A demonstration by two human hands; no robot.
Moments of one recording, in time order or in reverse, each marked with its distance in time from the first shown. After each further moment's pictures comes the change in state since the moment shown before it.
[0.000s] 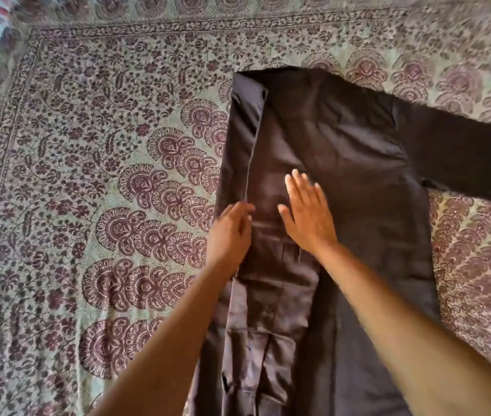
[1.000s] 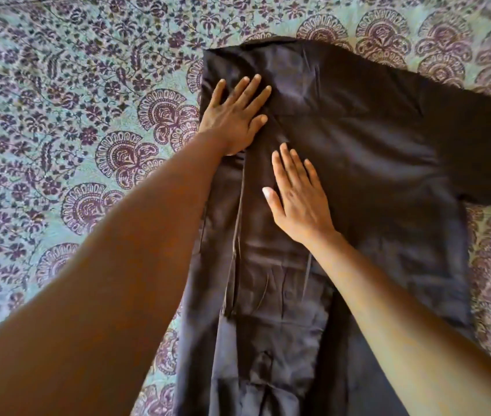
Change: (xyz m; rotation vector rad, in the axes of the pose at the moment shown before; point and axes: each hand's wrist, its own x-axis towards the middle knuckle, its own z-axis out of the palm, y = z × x) left_hand 0.268 0.001 0.036 0.733 -0.203 0.441; right_hand 0.086 0.028 0.026 -0.030 0.049 -0.005
